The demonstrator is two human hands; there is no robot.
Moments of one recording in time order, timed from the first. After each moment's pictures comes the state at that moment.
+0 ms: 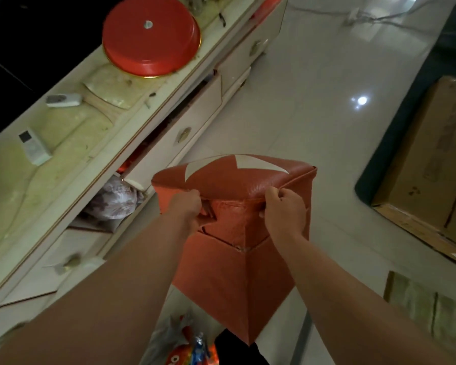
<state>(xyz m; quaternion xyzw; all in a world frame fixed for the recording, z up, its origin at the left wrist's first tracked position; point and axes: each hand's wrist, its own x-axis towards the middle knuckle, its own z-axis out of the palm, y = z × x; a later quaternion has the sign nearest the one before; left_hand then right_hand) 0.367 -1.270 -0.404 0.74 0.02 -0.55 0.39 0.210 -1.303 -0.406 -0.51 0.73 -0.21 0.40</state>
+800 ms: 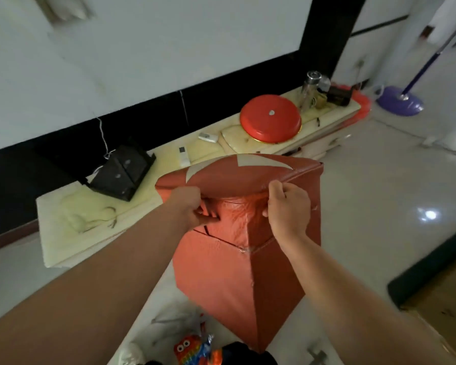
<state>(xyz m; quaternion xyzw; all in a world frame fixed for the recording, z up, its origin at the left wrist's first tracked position) 0.451 -1.091 -0.129 0.70 0.13 -0.42 0.56 0.320 -1.191 -0.142 -0.71 0.51 -0.26 0.41</state>
